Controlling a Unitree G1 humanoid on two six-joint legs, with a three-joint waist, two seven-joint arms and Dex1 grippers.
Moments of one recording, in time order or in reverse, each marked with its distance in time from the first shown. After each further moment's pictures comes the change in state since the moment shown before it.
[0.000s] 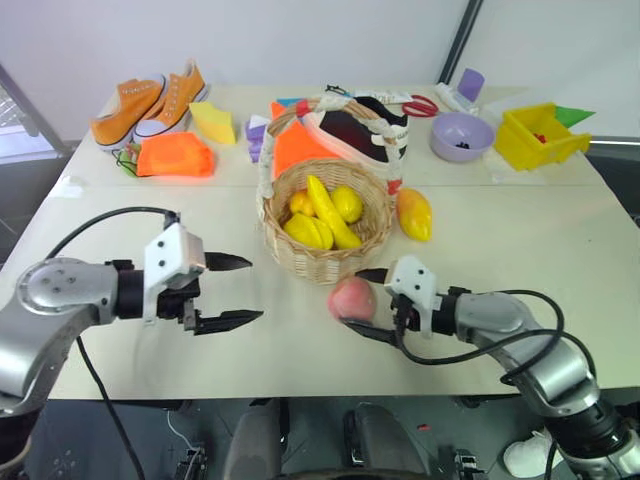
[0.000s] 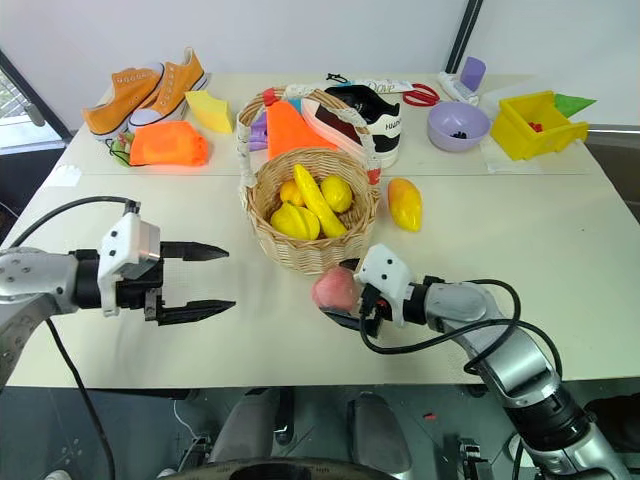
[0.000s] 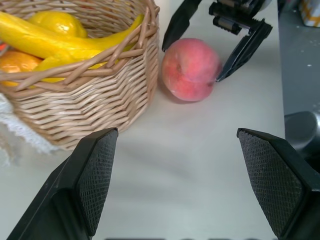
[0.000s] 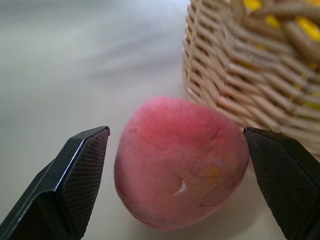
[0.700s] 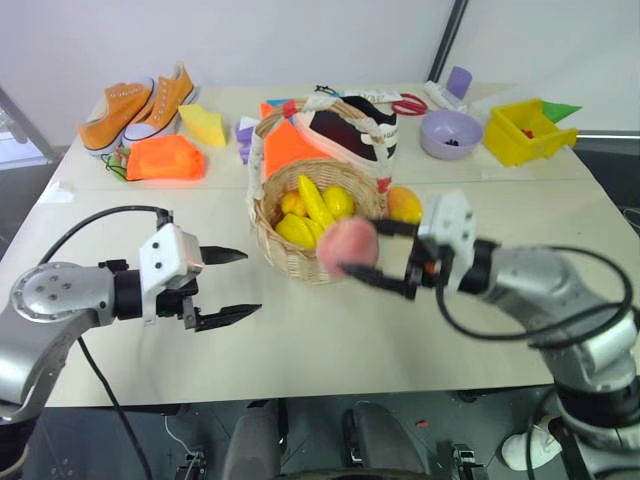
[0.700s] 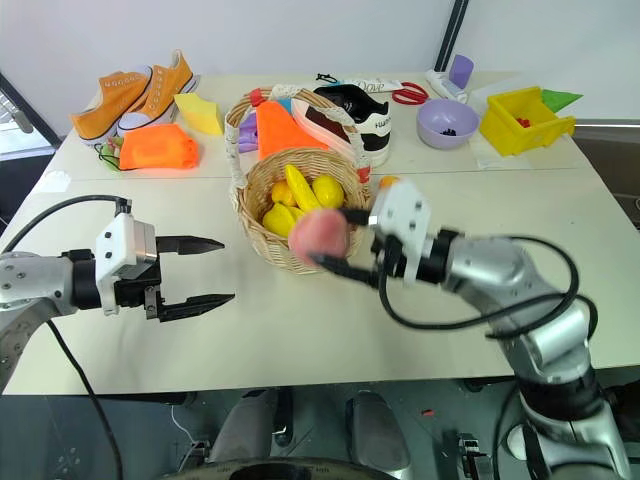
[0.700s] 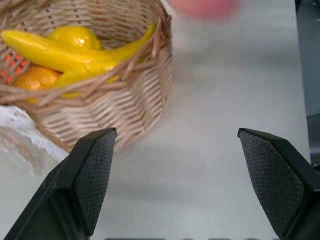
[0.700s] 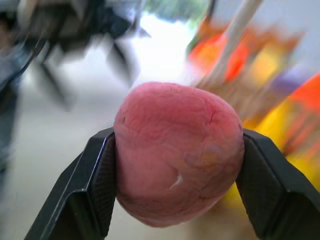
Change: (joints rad) left arm 0.012 -0.018 0.001 0.009 0.012 -0.048 0.078; right arm -0.309 0.057 -0.223 -0.138 0.233 0.150 -0.049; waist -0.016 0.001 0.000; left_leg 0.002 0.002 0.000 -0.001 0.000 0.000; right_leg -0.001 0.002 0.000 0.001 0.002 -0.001
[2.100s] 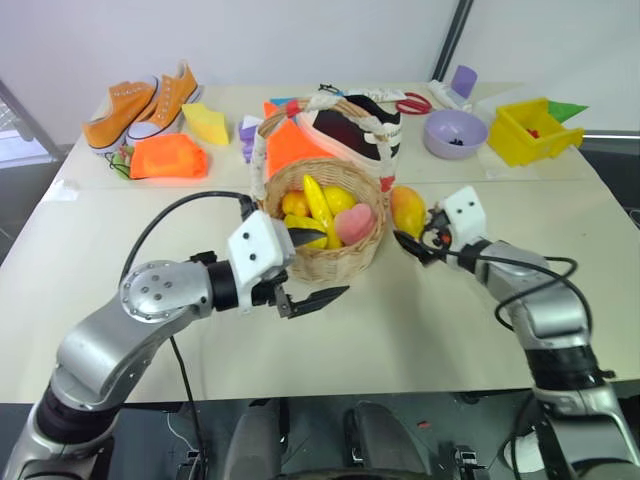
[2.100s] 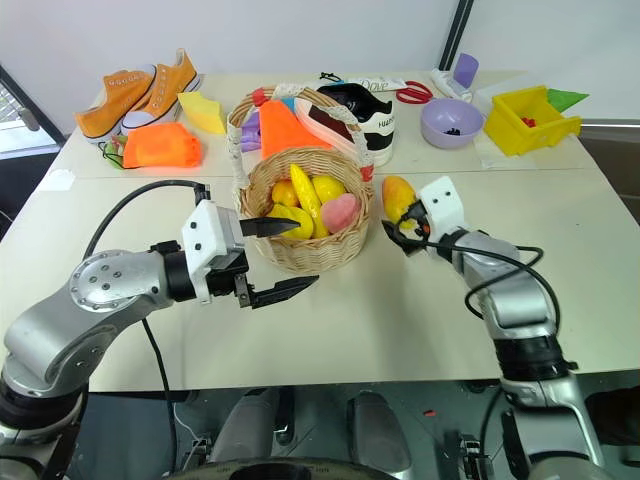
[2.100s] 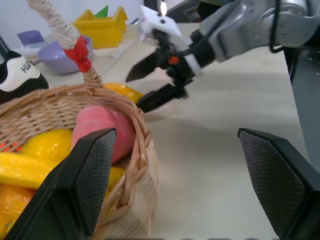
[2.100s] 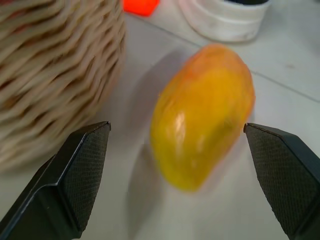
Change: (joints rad) left arm -0.249 -0.232 -0.306 -0.183 -0.020 0.177 0.372; right arm 0.030 0.097 0.000 0.585 -0.381 -0.103 -0.270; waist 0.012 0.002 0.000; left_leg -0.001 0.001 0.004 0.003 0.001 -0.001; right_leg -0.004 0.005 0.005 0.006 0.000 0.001
